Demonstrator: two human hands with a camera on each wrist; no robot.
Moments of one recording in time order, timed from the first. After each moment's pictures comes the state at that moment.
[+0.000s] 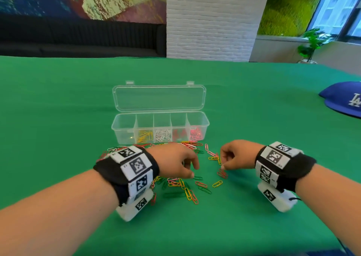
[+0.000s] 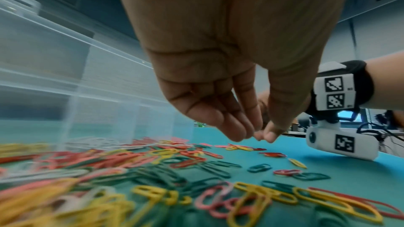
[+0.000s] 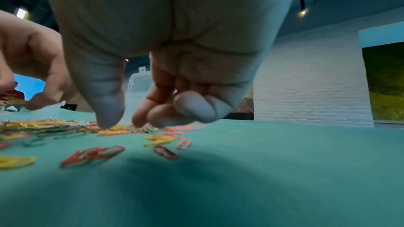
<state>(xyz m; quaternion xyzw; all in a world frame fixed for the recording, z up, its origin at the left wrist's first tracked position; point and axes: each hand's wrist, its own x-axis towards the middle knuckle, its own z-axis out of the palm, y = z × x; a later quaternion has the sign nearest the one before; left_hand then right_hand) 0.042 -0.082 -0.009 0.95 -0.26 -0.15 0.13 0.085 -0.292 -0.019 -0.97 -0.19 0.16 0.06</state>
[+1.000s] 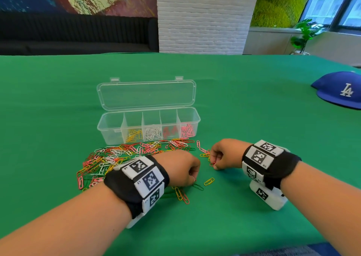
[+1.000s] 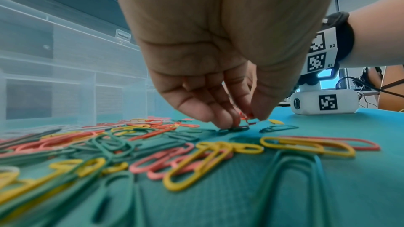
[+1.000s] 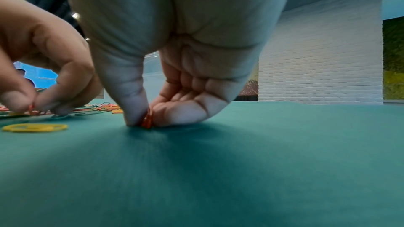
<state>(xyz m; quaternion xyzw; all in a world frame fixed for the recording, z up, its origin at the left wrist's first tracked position) 0.045 -0.117 -0.029 0.95 -0.28 -0.13 0.08 0.089 -0.290 -0.031 -0.96 -0.19 0.19 0.08</state>
